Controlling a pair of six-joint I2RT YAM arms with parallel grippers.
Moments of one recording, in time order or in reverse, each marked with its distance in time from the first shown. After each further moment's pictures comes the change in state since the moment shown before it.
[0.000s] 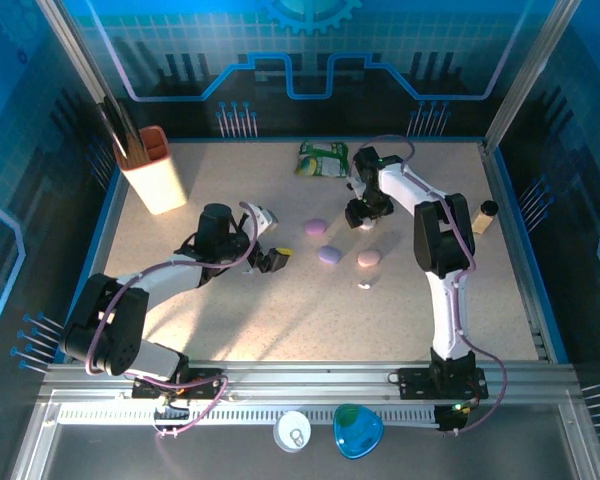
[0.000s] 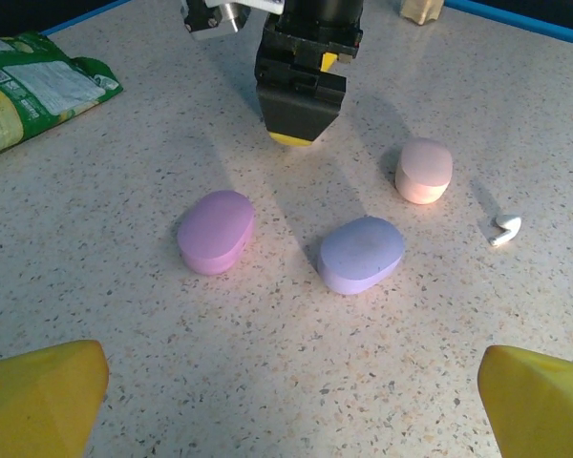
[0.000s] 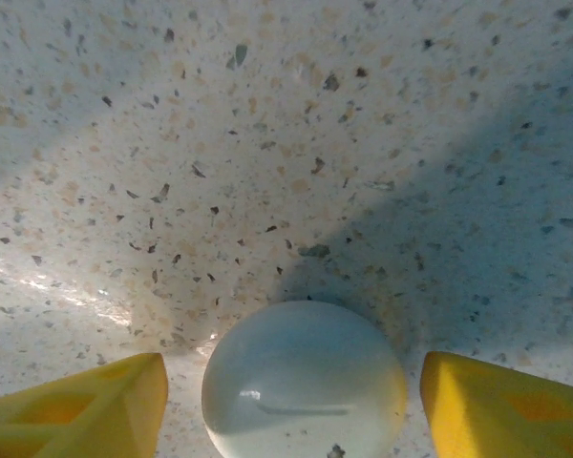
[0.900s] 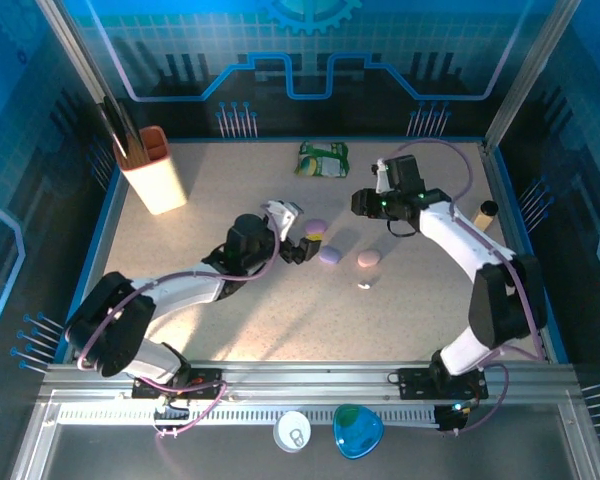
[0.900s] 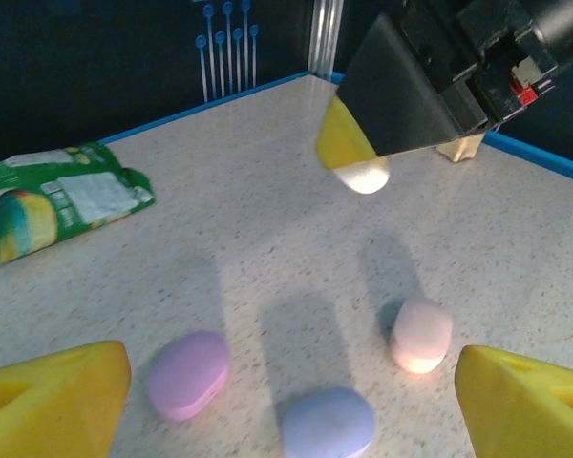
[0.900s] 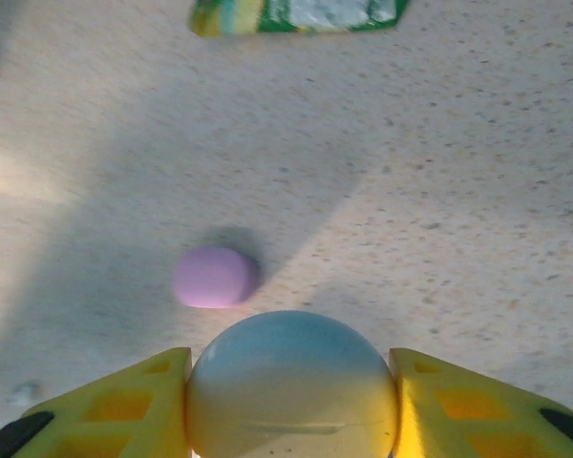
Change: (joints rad) left arm -0.314 0.039 0.032 0.296 -0.450 -0.302; right arm 0.001 -0.709 -0.676 0.610 -0.246 0.479
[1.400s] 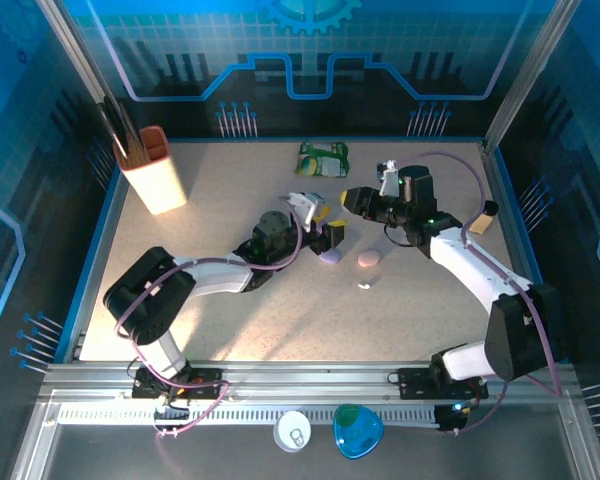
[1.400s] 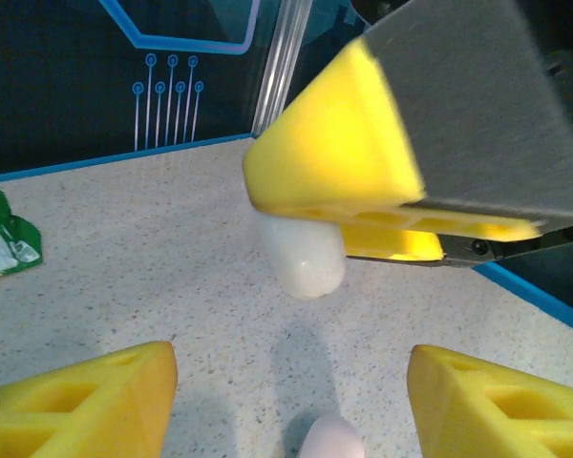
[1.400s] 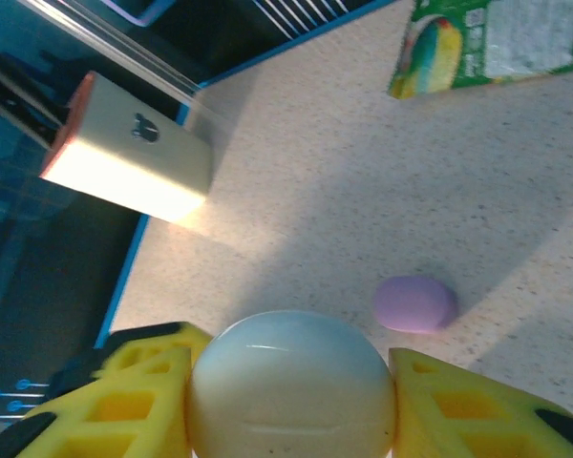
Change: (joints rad) left arm -0.072 0.230 0.138 0.248 0.017 -0.231; right arm 0.009 -0.163 -0.184 0.330 -0.243 0.225
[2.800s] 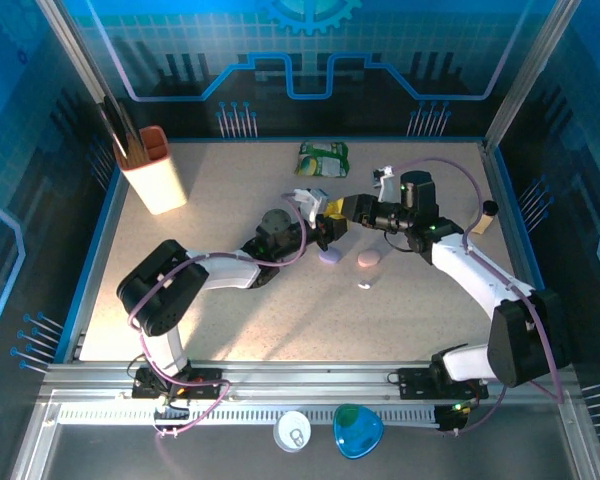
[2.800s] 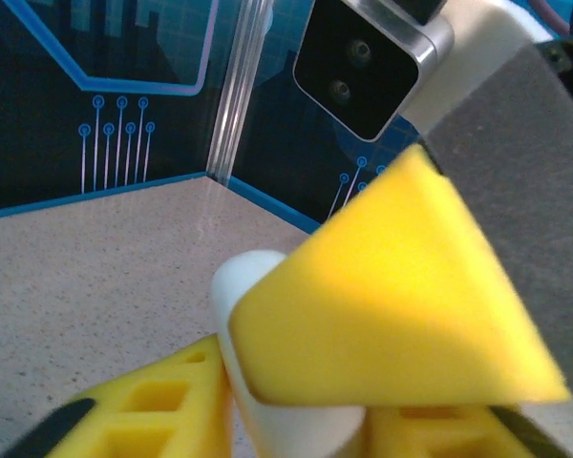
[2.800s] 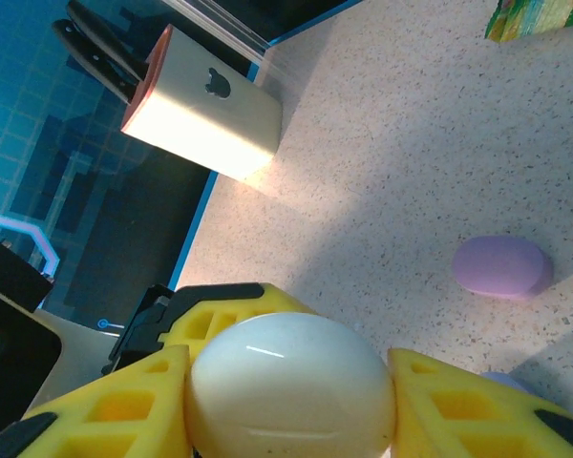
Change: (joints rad) left arm 0.001 0.075 0.047 0.134 0.076 -0.013; right arm -0.001 -0.031 -0.056 0.039 -0.157 0.027
